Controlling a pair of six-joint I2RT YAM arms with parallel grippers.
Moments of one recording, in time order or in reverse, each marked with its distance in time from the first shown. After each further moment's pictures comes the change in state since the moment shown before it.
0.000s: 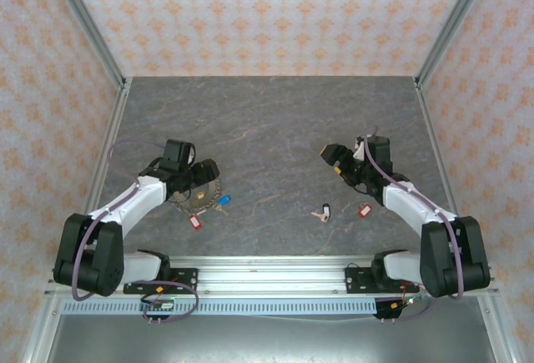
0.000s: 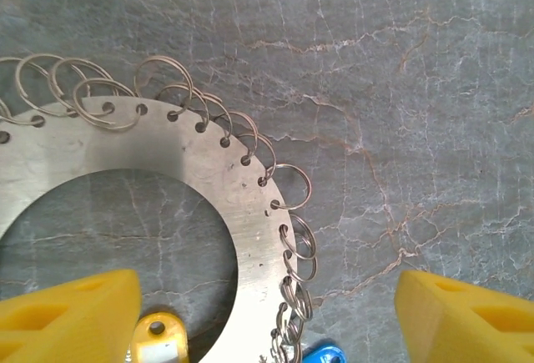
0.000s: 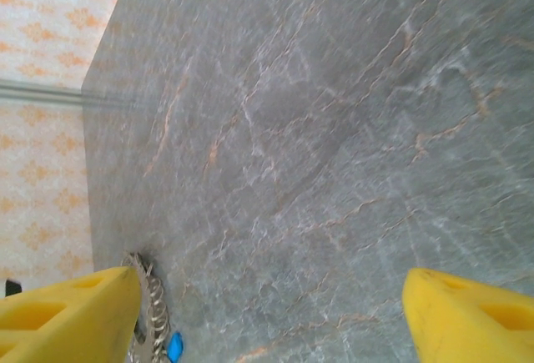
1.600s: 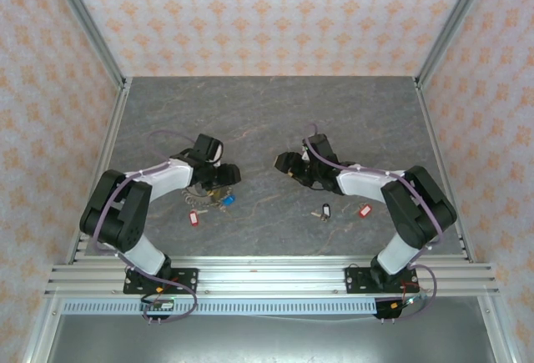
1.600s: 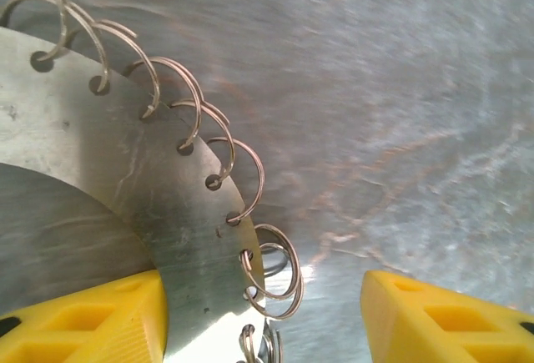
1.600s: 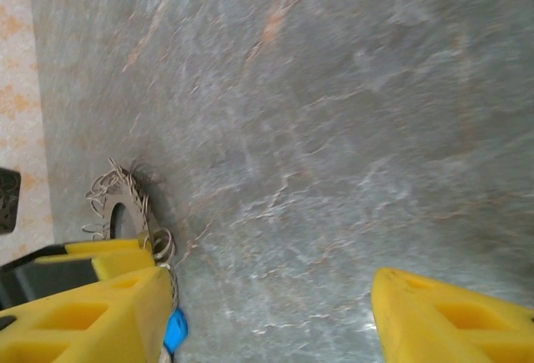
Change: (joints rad) left arm -0.169 0.310 0.150 0.041 0.127 0.024; right arm 0.377 0.369 0.191 0.114 0.164 0.099
